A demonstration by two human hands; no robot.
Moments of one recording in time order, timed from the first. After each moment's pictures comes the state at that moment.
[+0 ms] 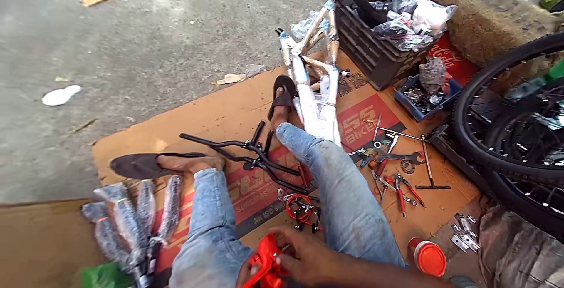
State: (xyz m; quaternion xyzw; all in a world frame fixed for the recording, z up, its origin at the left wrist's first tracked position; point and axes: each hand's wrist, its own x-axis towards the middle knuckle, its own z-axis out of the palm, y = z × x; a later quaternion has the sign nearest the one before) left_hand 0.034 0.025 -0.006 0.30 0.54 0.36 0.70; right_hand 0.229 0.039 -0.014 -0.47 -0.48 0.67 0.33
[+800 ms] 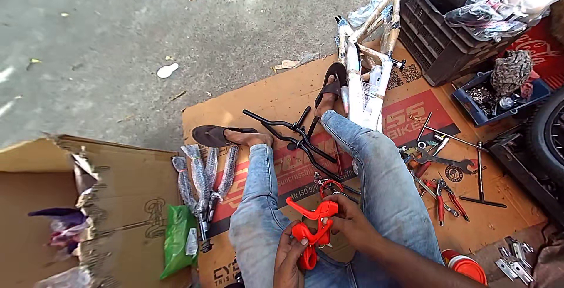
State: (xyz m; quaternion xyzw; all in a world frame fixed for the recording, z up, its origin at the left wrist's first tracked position) left_hand 0.041 0.029 0.002 0.23 0.59 0.38 0.67; right_hand 0.235 0.049 -0.019 -0.47 -0.29 0.72 0.42
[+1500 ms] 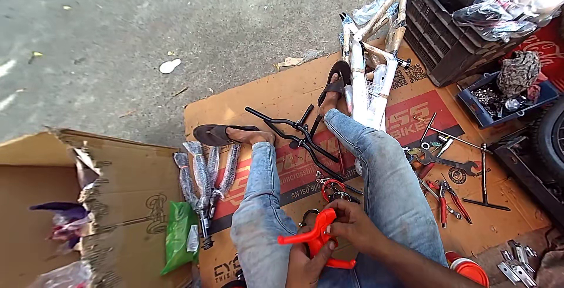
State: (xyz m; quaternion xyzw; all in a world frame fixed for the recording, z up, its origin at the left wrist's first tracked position) left_hand 0.056 0.022 0.002 0.38 0.59 0.32 0.64; right_hand 0.236 0.049 -0.024 -0.44 -0.32 0.73 0.41
